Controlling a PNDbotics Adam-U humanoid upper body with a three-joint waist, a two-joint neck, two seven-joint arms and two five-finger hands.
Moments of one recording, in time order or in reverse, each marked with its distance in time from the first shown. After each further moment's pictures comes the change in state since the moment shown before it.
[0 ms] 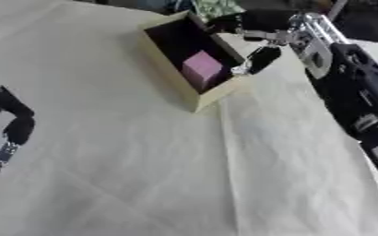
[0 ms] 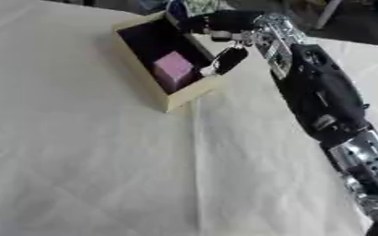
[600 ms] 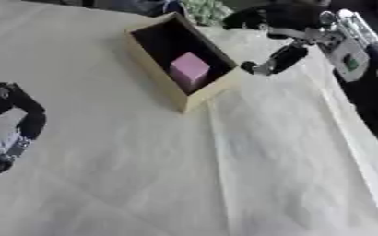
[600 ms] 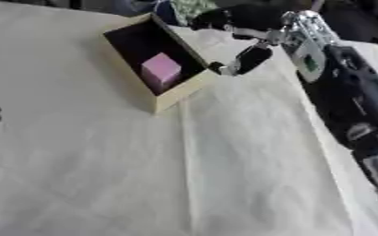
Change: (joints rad) left arm 0.021 0.007 0.022 0.001 -0.007 0.006 0.021; right arm 0.150 -0.118 0.019 -0.215 -0.151 -0.106 -0.102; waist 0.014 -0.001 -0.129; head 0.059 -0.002
